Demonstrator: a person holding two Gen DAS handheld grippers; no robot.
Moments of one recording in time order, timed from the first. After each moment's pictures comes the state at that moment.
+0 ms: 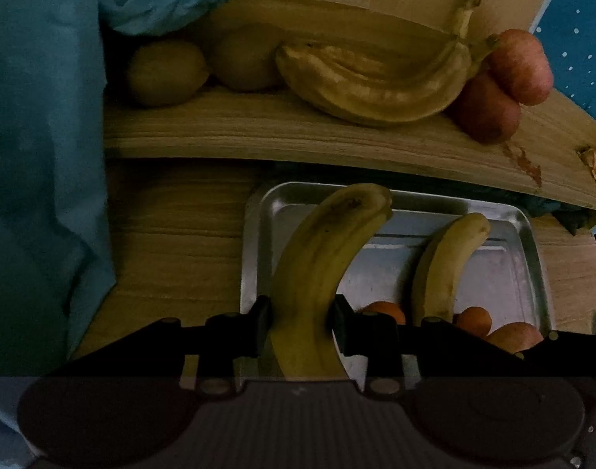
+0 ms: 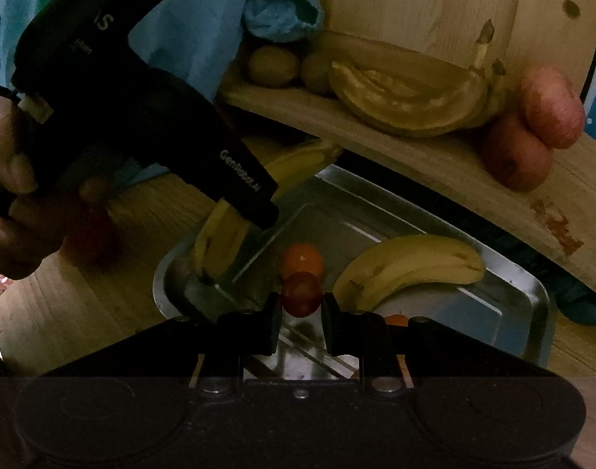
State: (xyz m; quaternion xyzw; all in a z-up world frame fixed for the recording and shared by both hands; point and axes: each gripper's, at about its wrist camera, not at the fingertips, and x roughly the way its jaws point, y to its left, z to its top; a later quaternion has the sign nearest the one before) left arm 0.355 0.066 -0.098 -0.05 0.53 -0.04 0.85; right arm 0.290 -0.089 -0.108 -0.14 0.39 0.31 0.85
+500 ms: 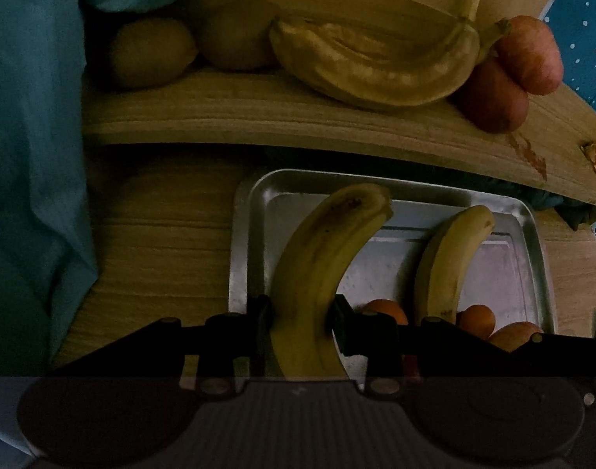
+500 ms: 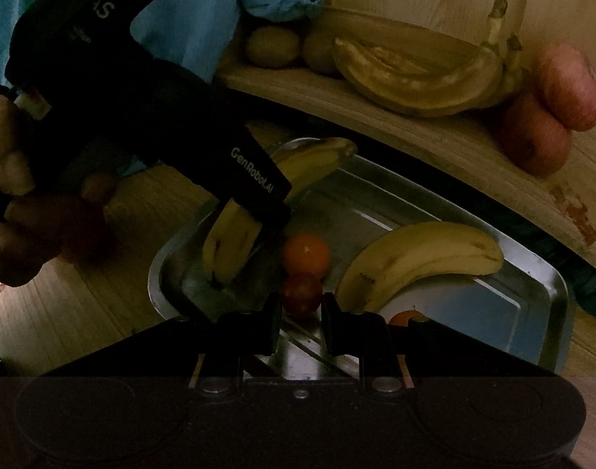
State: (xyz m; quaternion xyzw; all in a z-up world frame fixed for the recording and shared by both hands) left arm 0.364 0.064 -0.111 -0.06 0.55 -0.05 0.83; right arm 0.303 -0.083 -0.118 -0.14 0.42 0.31 0.84
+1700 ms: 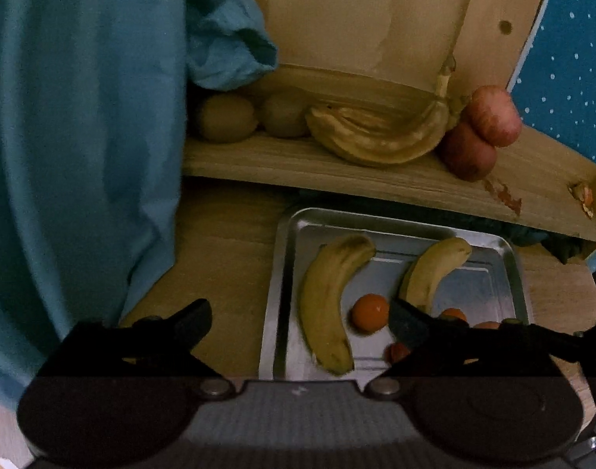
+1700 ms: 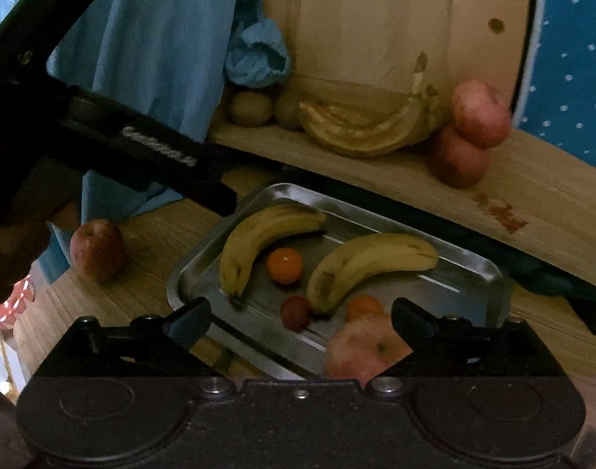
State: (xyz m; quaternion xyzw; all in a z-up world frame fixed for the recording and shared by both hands) left arm 0.283 0.062 -0.051 -0.06 0.46 0.03 0.89; right arm 0.245 -0.133 -0.077 -0.09 0.35 0.28 0.89
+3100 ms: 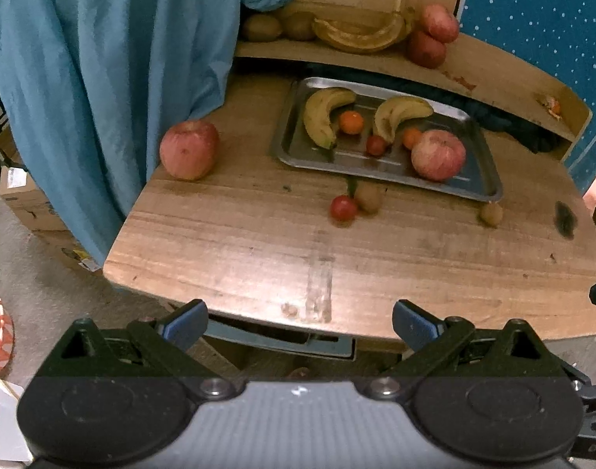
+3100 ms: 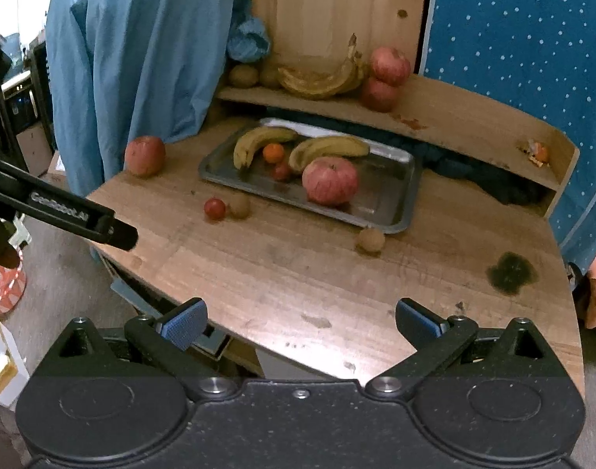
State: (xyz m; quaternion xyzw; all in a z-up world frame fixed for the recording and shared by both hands) left arm 0.065 0.027 -0.062 -0.05 0.48 0.07 0.87; right arm 0.053 -0.235 -0.076 -0.09 0.36 0.22 0.90
